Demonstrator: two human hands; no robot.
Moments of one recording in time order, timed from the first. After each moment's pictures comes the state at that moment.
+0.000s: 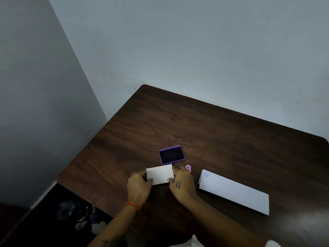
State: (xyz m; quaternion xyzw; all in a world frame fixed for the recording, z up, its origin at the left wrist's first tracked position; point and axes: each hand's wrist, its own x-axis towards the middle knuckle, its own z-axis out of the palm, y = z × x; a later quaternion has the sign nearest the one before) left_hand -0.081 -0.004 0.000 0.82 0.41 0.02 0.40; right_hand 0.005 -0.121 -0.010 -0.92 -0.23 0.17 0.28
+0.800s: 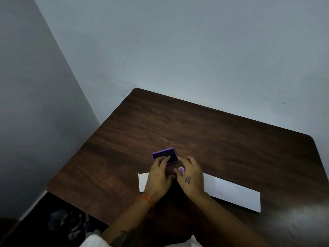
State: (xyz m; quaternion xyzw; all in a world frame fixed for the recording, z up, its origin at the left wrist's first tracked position) left_hand -0.031 -0.043 0.006 0.89 0.21 0.04 0.41; right_hand 0.030 -0.150 0.013 -0.92 -0.20 0.05 0.34
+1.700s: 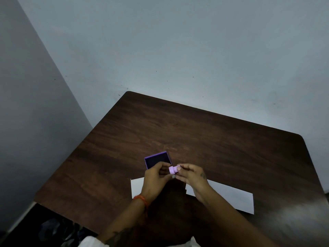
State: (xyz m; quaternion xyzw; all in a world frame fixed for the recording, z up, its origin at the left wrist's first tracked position) left_hand -0.016 -0.048 0.014 0.77 0.22 0.05 0.60; right_hand 0.060 -0.175 0.027 -0.66 0.06 0.36 0.66
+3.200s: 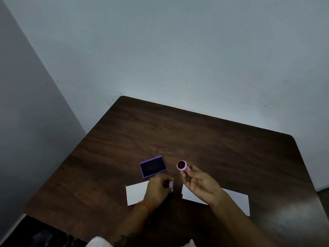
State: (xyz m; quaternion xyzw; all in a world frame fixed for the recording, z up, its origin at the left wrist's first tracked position) left_hand -0.005 -0.060 -0.003 0.86 0.18 -0.05 0.48; right_hand 0.072 -0.208 0.042 -0.34 0.14 0.45 0.81
